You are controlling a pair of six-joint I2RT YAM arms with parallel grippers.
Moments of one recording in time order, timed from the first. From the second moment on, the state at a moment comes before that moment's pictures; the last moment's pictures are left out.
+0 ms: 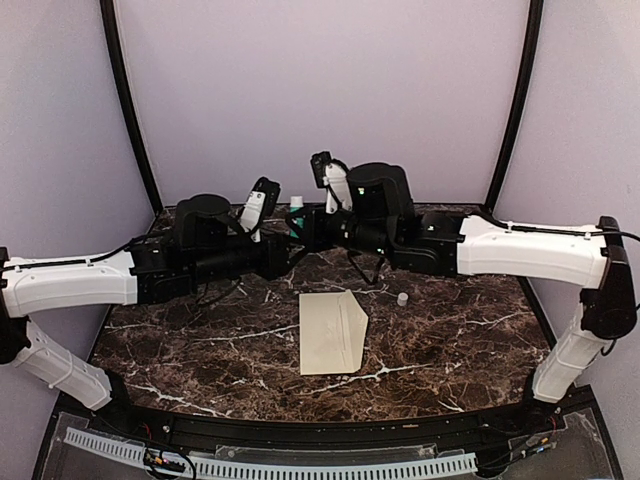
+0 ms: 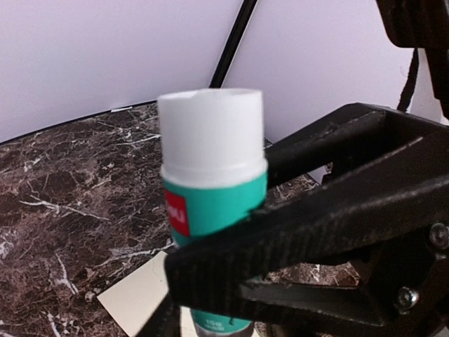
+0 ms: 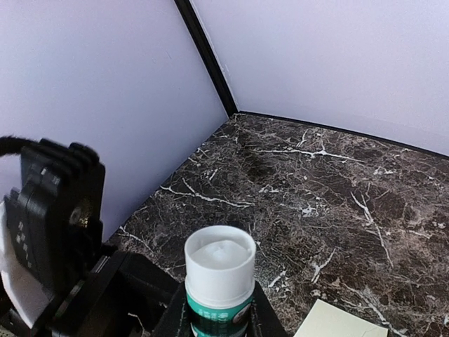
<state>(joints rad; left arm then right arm) -0.92 1.33 0.96 0.08 -0.02 -0.40 1.09 1.65 1.40 -0.02 0.19 0.42</state>
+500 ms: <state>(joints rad) -0.84 1.17 0.90 0.17 0.32 -0.43 0.84 1.38 1.09 0.15 -0.13 0.47</state>
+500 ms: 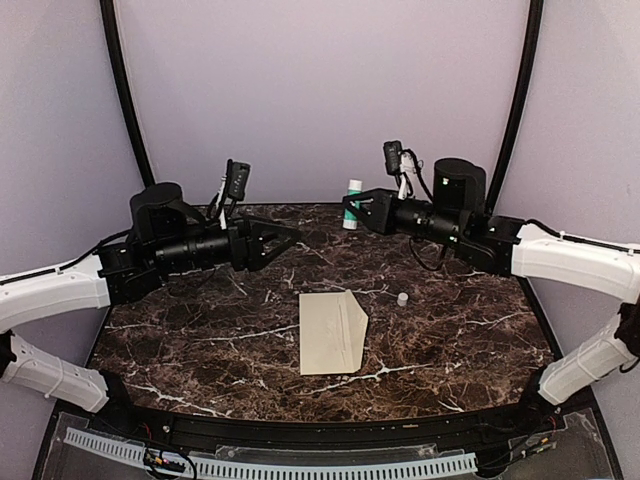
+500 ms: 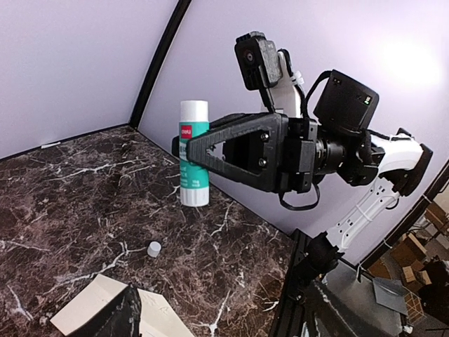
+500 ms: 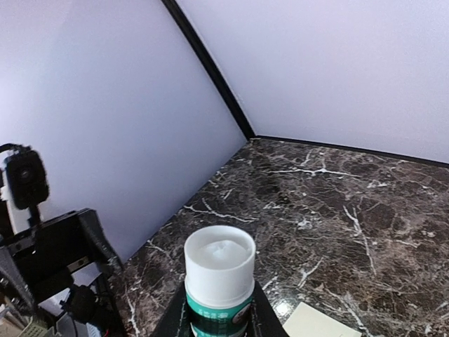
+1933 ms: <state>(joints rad) -0.84 1.39 0.93 0.64 0.77 -0.69 0.90 1.43 1.07 0.56 -0.67 0.56</state>
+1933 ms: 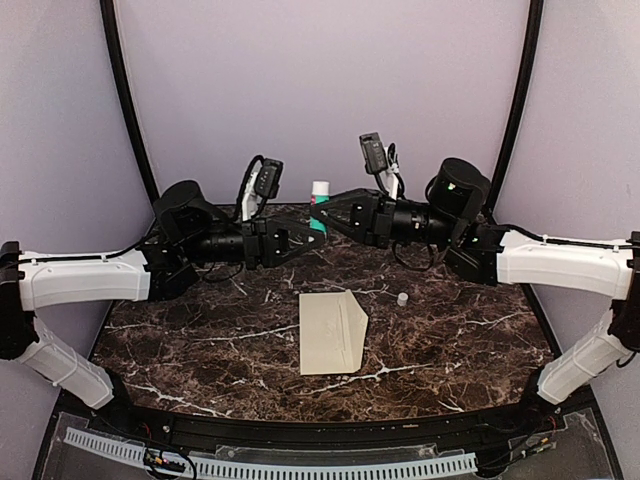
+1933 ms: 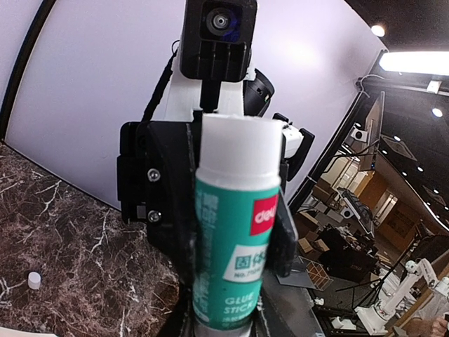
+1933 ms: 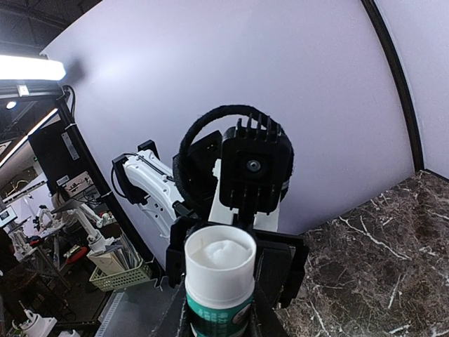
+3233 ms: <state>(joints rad) -0.88 1.31 0.95 0.08 0.09 -0.44 1.10 1.62 1.32 0.09 0.17 0.36</state>
